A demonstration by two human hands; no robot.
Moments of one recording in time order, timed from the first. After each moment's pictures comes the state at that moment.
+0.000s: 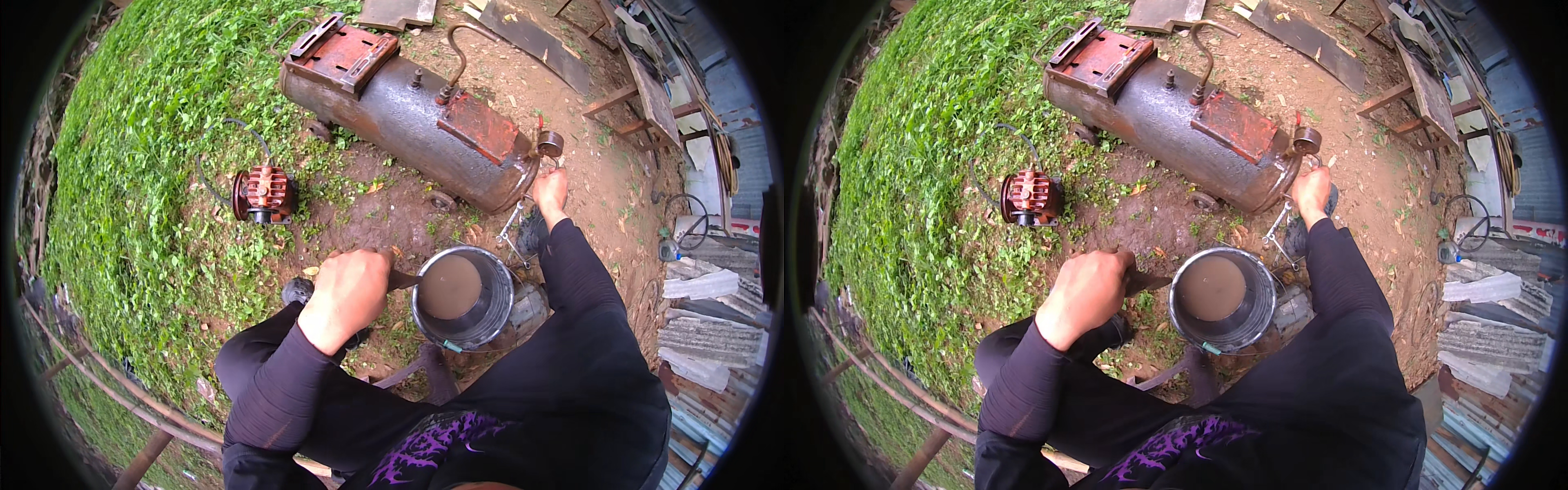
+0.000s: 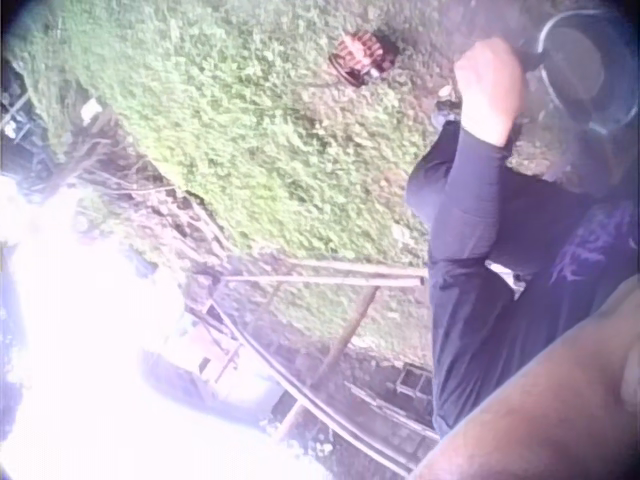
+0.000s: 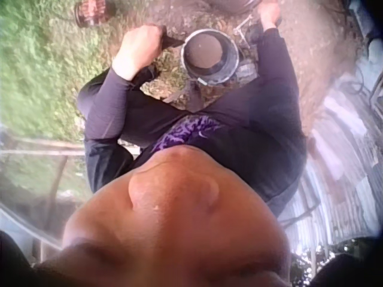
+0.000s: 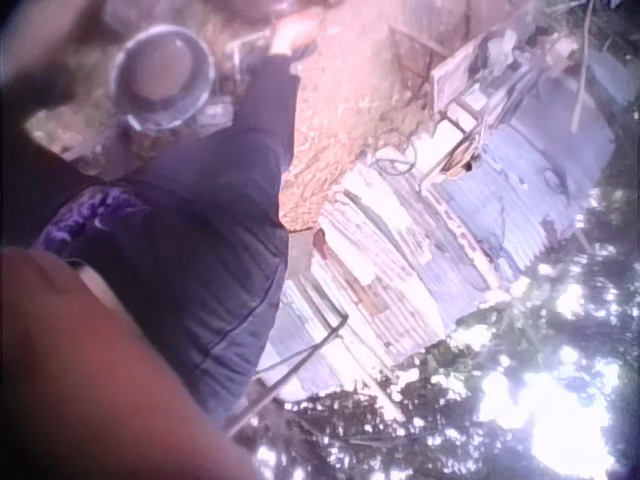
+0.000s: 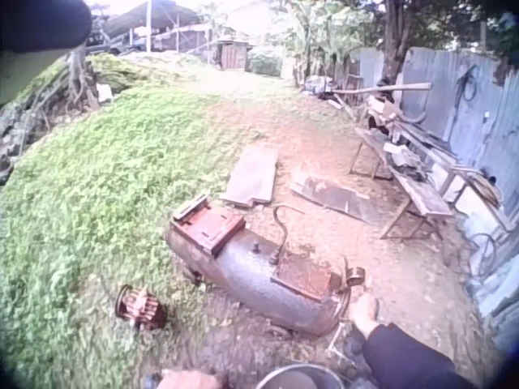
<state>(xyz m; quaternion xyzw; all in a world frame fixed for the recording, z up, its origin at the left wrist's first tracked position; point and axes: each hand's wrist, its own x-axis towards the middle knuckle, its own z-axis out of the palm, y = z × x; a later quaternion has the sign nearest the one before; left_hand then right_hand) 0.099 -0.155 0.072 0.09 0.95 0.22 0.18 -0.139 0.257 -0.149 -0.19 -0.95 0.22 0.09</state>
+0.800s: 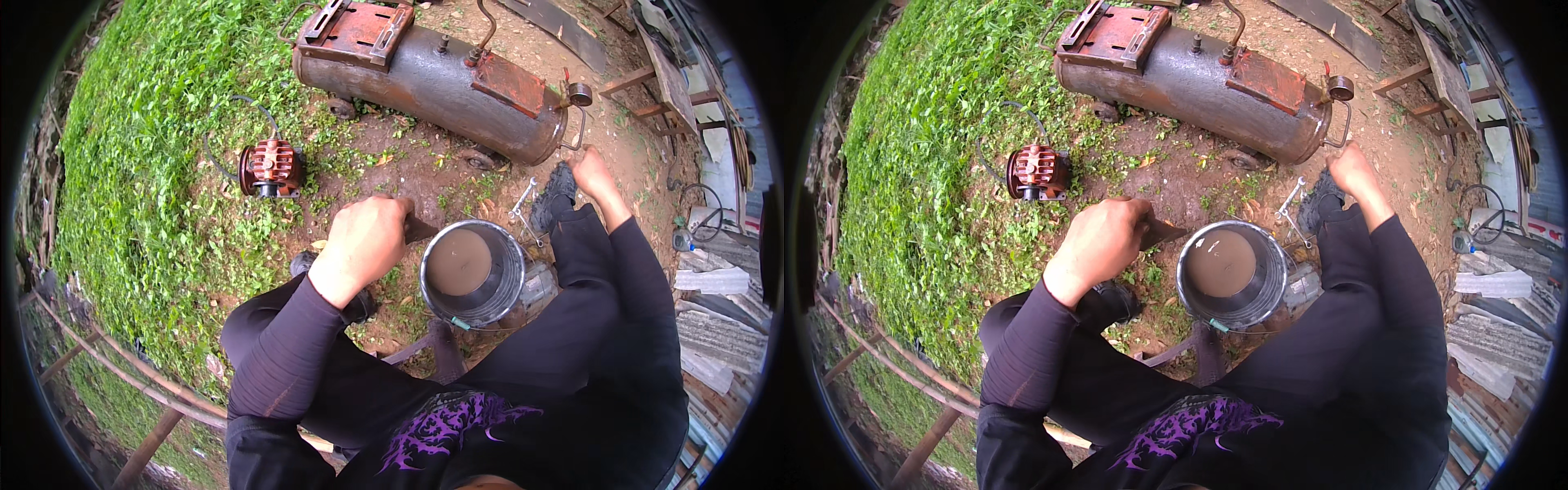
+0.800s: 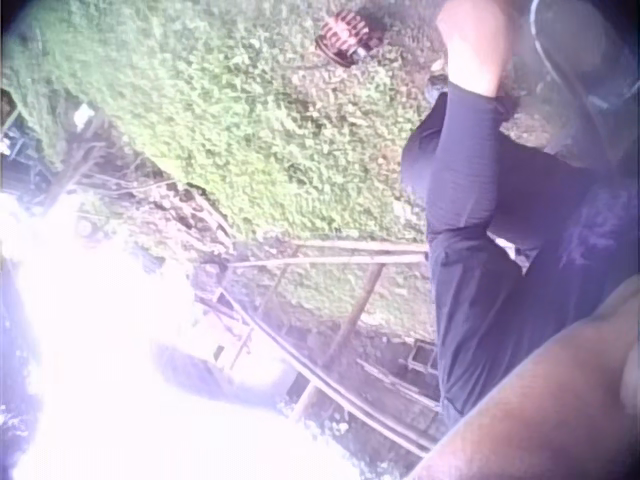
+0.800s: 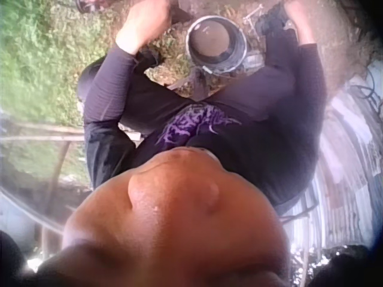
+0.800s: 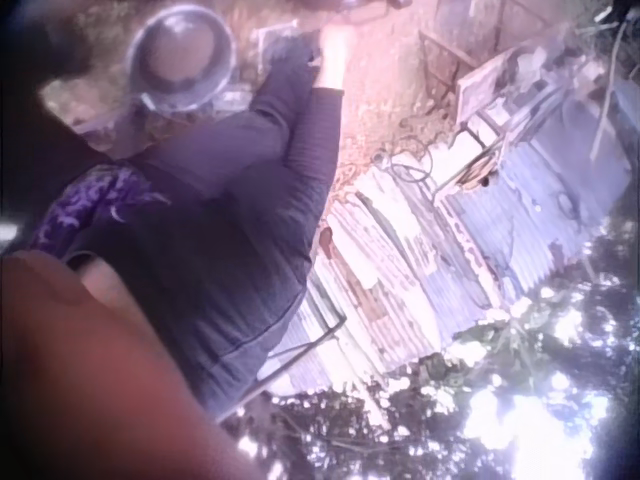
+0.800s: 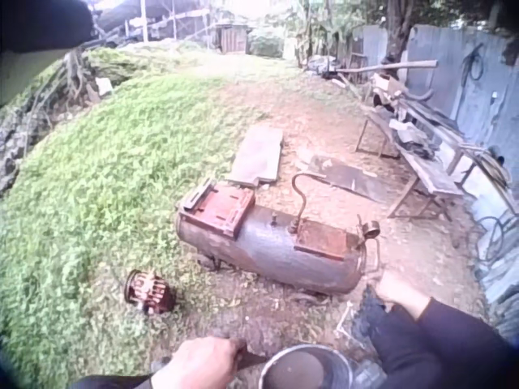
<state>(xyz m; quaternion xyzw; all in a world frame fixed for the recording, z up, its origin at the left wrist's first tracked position) 0.070 -0.139 0.062 0.06 0.95 0.26 0.17 -0.128 0.276 -0.028 -0.06 -0.98 0.07 -0.17</state>
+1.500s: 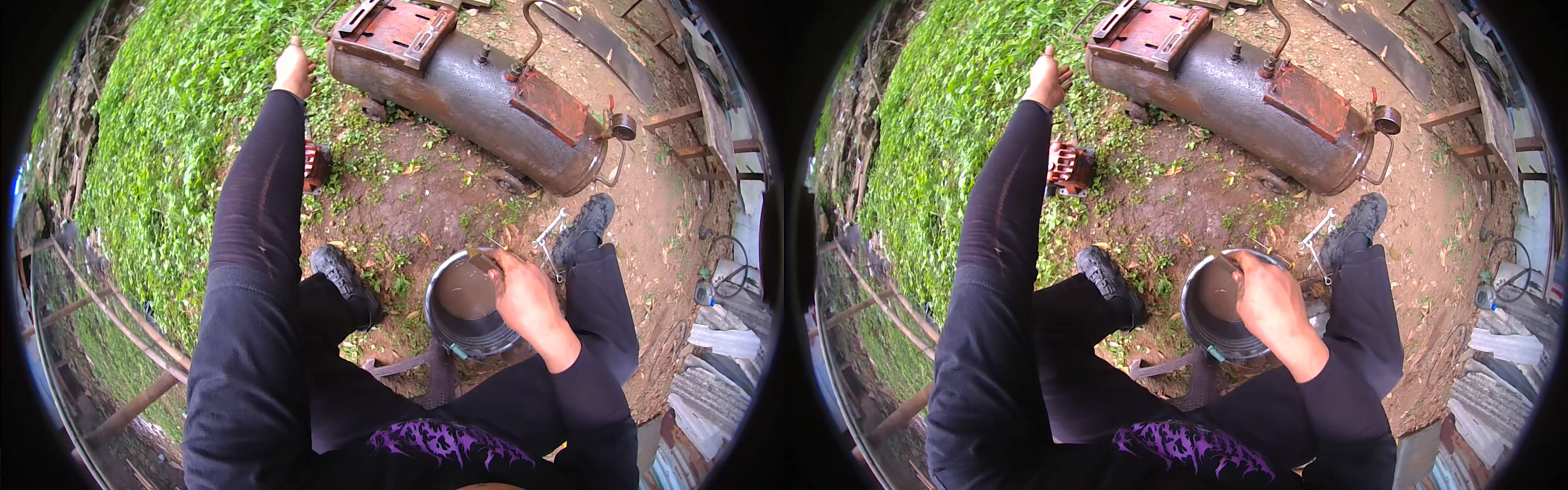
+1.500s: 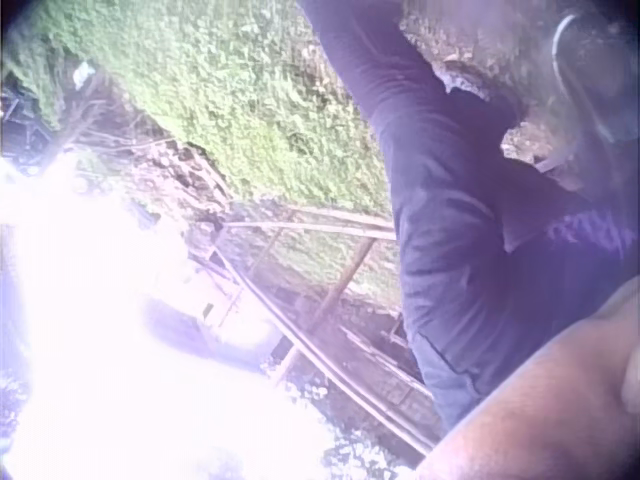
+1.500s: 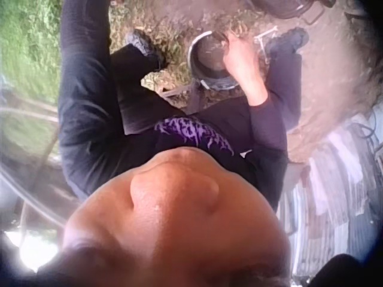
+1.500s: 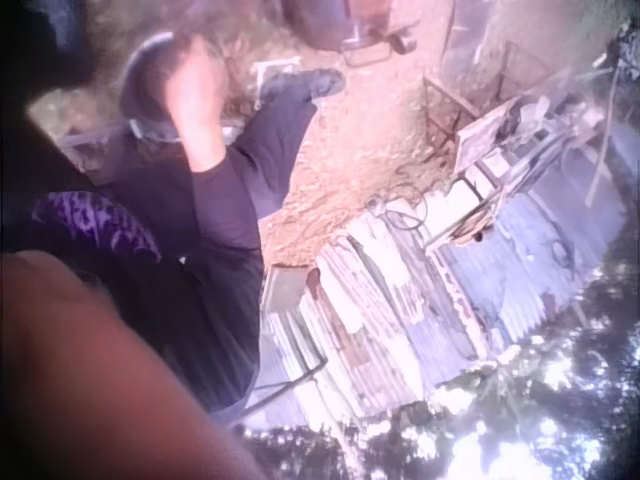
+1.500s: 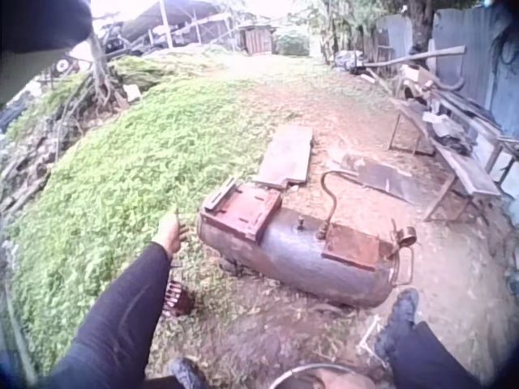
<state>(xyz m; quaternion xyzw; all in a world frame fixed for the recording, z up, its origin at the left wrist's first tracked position) -0.181 -0.359 -0.052 -0.44 0.59 0.67 -0.12 0.037 0.129 0.033 0.19 -0.90 0.27 -0.28</state>
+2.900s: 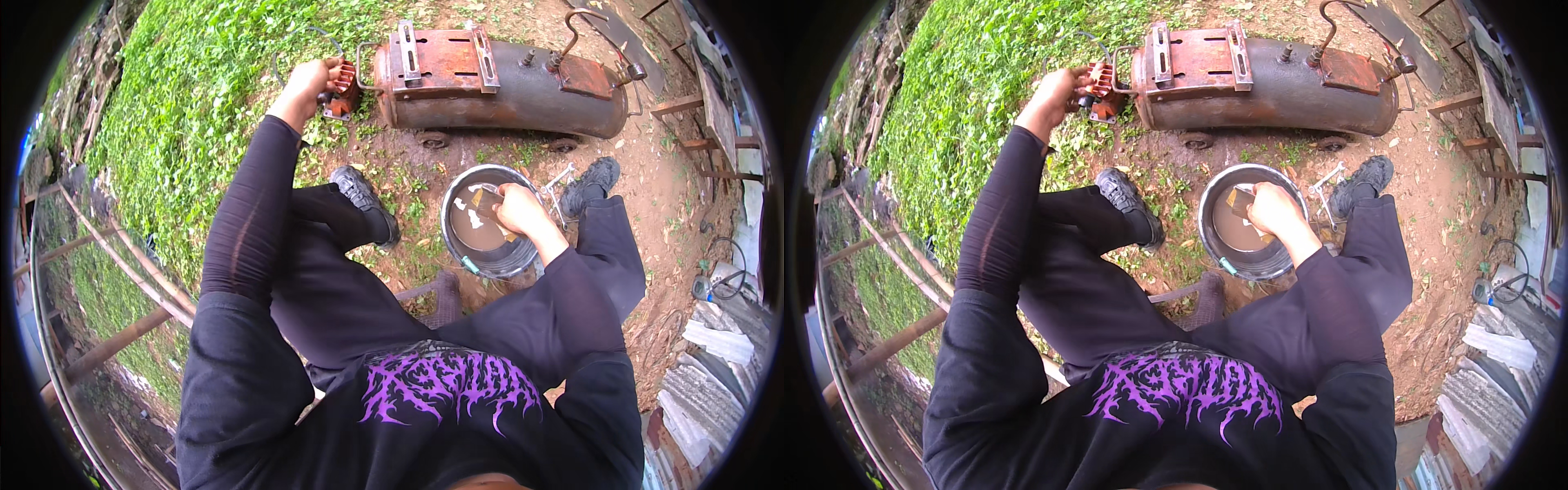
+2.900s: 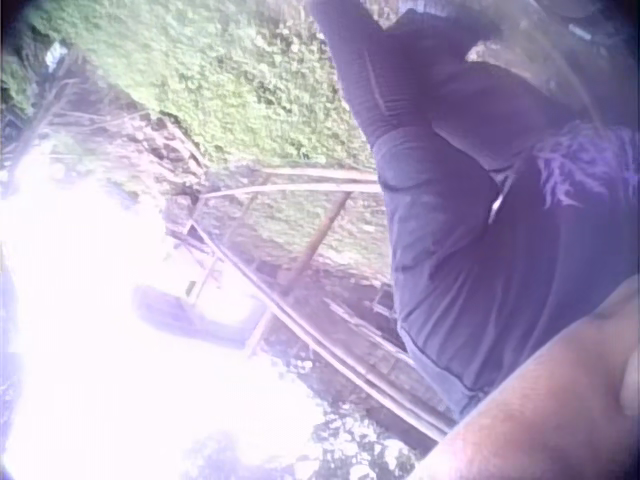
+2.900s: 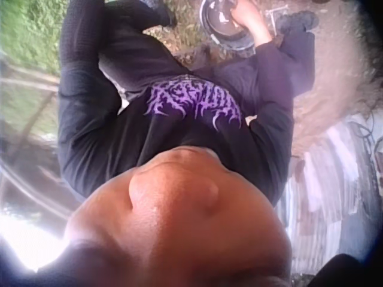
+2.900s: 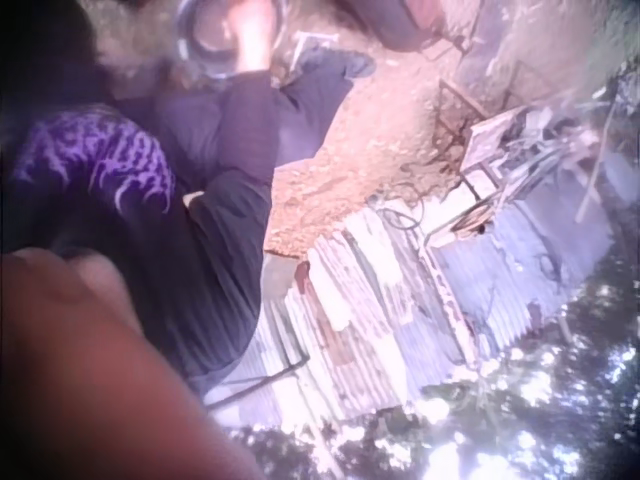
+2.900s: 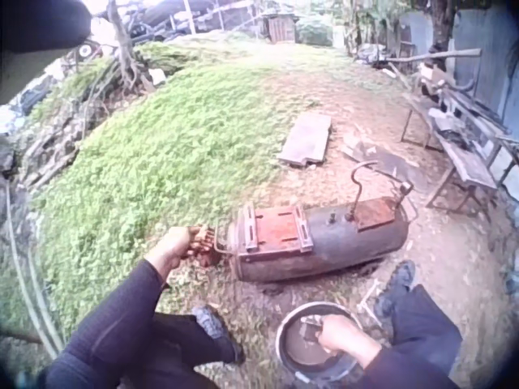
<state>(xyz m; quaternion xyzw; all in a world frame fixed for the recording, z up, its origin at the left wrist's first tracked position) 0.069 -0.272 0.036 -0.41 0.70 0.58 0.03 0.082 0.155 -0.054 0.22 -0.89 0.16 -0.35</state>
